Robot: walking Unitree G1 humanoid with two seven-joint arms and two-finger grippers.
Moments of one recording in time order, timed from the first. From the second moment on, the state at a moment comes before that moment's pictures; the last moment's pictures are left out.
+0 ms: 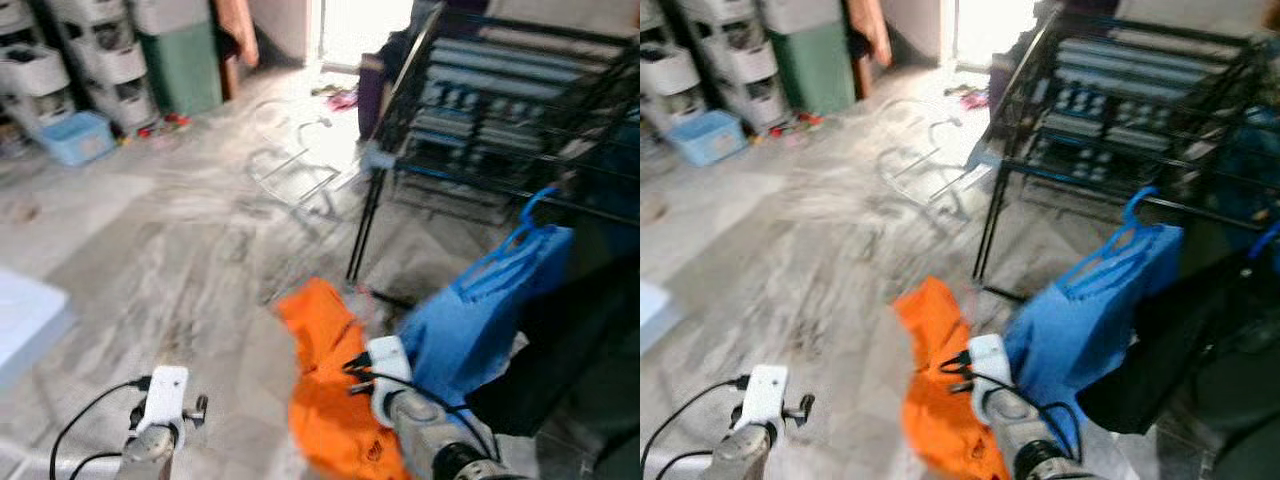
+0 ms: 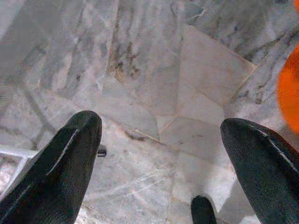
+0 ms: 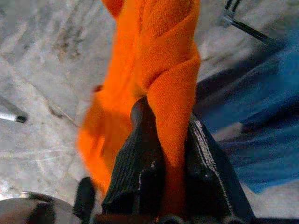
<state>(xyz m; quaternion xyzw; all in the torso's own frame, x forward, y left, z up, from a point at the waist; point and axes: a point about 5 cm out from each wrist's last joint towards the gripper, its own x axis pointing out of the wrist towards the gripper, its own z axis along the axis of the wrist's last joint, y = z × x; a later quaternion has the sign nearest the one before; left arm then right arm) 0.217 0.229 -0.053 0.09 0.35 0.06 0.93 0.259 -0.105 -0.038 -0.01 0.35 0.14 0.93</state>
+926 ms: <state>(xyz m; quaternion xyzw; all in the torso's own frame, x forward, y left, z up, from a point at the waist) 0.244 0.189 -0.041 0.10 0.30 -0.02 0.95 0.256 -0.131 -0.042 0.02 0.36 0.06 0.93</state>
